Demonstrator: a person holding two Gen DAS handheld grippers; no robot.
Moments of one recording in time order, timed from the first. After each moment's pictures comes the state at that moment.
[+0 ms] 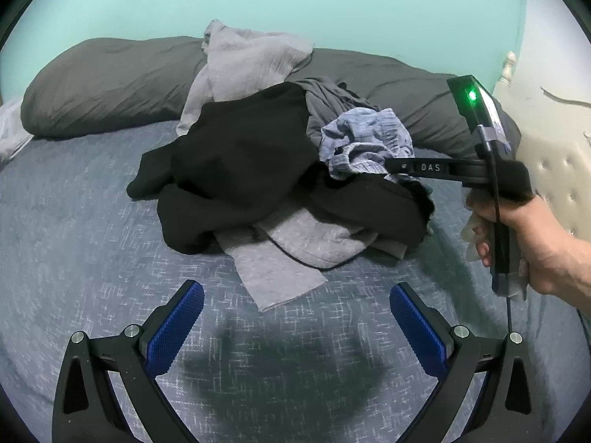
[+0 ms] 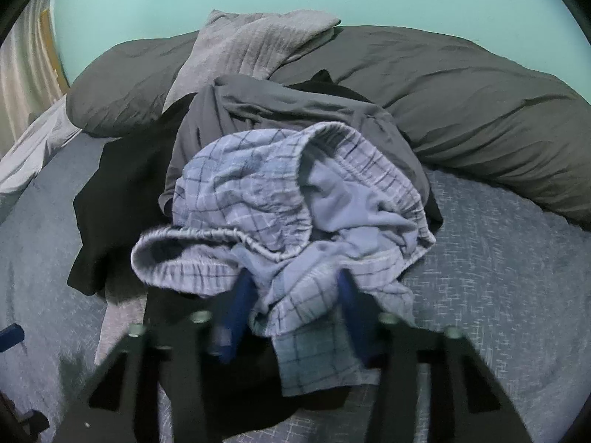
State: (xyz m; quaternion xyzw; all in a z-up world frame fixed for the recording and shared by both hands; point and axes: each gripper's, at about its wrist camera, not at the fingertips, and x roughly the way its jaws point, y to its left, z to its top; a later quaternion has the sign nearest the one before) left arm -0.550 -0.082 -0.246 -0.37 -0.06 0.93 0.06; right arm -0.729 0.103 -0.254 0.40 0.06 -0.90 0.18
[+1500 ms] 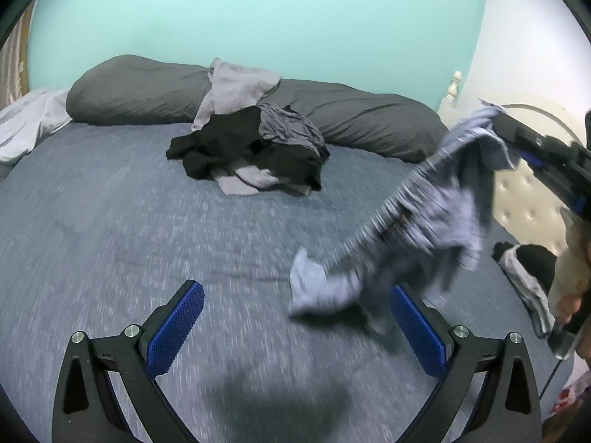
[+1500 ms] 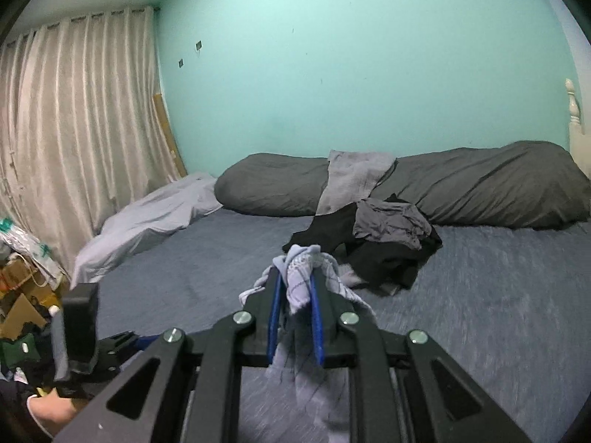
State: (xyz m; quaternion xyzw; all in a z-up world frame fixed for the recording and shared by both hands) left arm -0.226 -0.033 -0.154 -0.34 -0.09 0.93 0.08; right arm -0.280 0.195 -0.069 0.21 -0.04 -0.92 0.32
